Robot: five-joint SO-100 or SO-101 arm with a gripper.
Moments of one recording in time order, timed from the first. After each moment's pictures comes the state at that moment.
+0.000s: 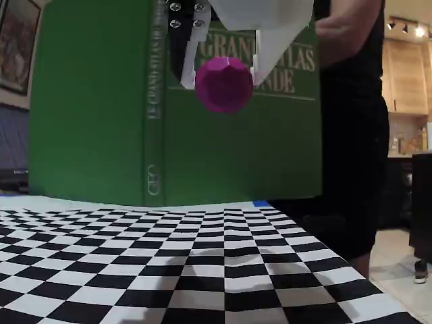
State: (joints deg) arm 91.7 100.7 131.5 -7.1 -94.0
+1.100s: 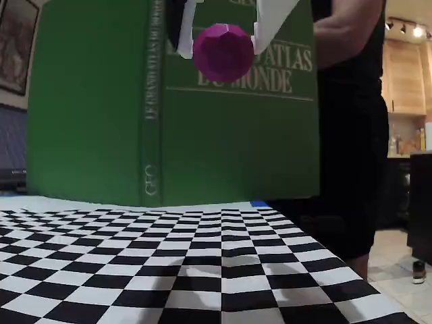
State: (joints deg) arm 92.0 111.5 137.2 -3.3 -94.0
